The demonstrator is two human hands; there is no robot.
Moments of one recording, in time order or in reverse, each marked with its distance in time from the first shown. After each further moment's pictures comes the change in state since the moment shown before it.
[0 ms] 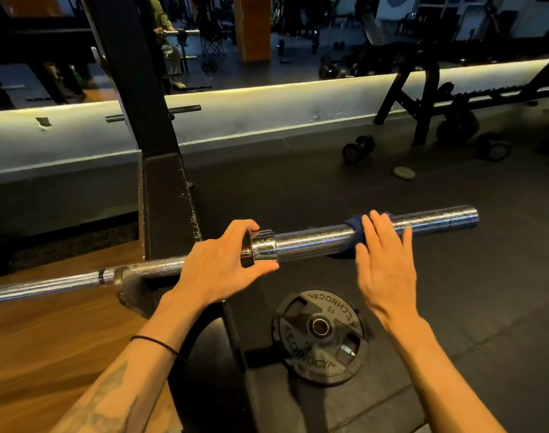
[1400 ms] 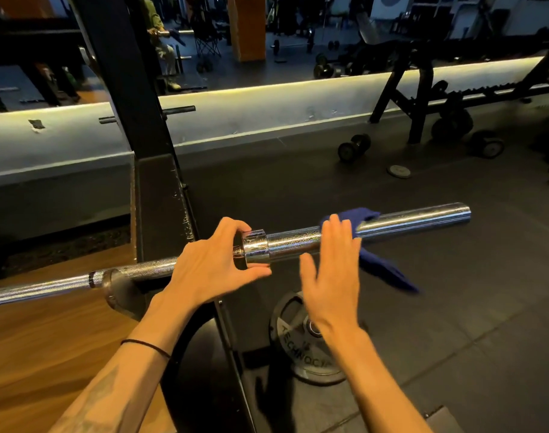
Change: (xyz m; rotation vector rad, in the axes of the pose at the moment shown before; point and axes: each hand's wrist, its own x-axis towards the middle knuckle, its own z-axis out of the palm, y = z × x) left_hand 0.000 0.002 -0.001 -0.010 -0.007 0.007; right_hand -0.020 -0.074 0.024 0.304 0.061 0.082
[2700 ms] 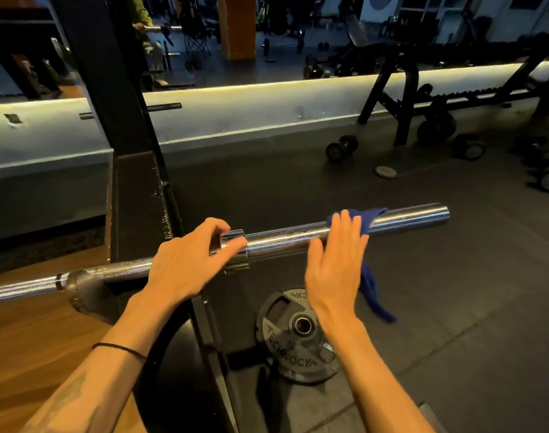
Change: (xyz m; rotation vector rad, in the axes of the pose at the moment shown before) left_hand 0.007 0.003 0.005 0.017 0.020 -0.108; right_hand 0.017 0.026 -0.013 -0.003 0.089 0.159
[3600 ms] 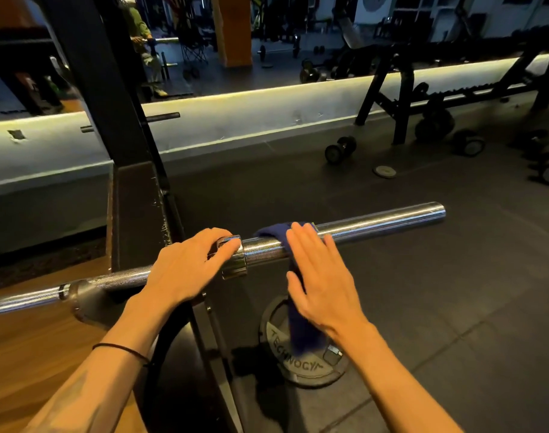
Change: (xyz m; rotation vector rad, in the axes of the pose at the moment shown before) left_hand 0.004 0.001 -0.006 0.047 -0.087 0.035; right_hand -0.006 0.009 -0.015 -0.169 -0.251 -0.547
